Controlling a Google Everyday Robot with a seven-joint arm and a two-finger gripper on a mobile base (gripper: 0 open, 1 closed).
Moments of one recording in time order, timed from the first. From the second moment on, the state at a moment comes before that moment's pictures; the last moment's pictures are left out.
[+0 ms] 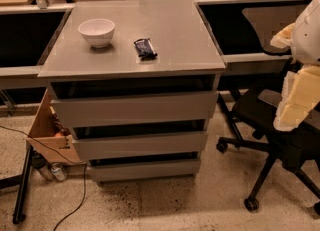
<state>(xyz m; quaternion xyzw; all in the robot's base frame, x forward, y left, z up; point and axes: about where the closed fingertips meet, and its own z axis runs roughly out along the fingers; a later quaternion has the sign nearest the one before) 0.438 -0.216 0.977 -0.60 0.78 -0.04 0.16</state>
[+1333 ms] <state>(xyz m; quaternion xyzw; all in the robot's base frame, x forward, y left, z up) 0.456 -0.114 0.903 -0.66 0.71 0.08 0.22</state>
